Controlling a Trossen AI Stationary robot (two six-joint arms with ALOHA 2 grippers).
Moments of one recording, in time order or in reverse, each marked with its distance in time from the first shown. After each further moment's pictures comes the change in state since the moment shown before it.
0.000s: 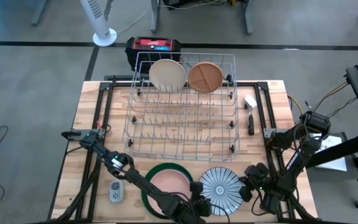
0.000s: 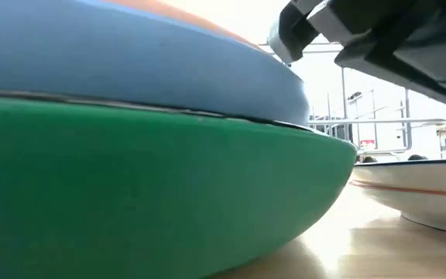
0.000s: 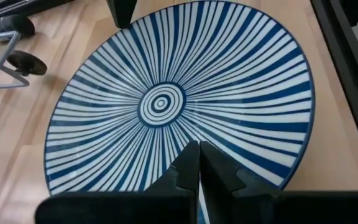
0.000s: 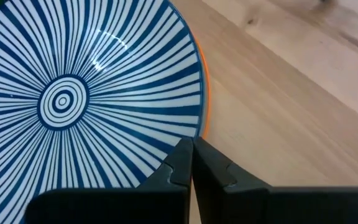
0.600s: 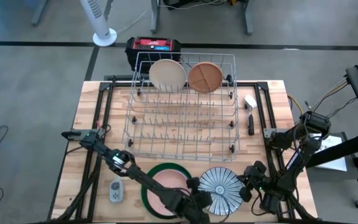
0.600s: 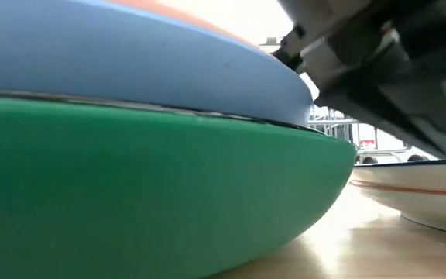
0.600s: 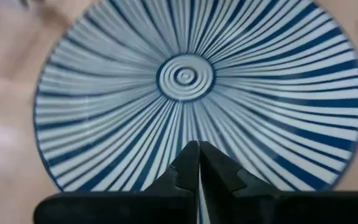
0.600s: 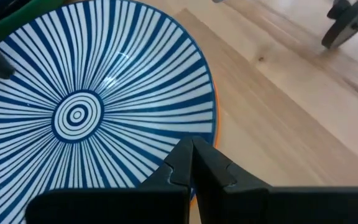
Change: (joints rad) left arm 0.049 -0.010 0.000 -0.094 0.109 -0.324; right arm 0.000 0.000 0.000 0.002 0.081 -0.082
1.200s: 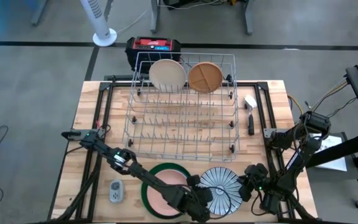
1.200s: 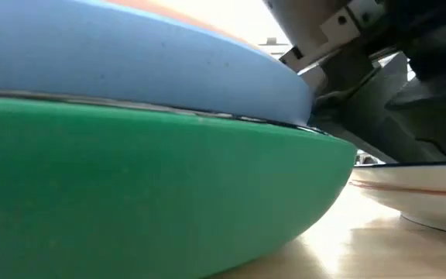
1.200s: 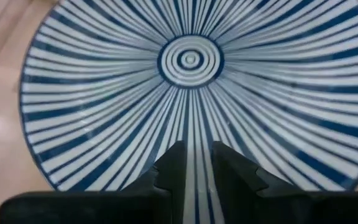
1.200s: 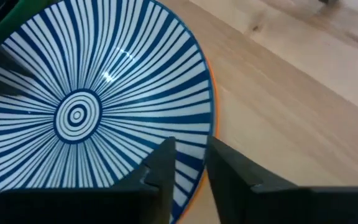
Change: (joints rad) left arm 0.012 0.008 0.001 -0.024 0.055 0.005; right arm -0.001 0.000 0.000 0.020 -0.050 0.137
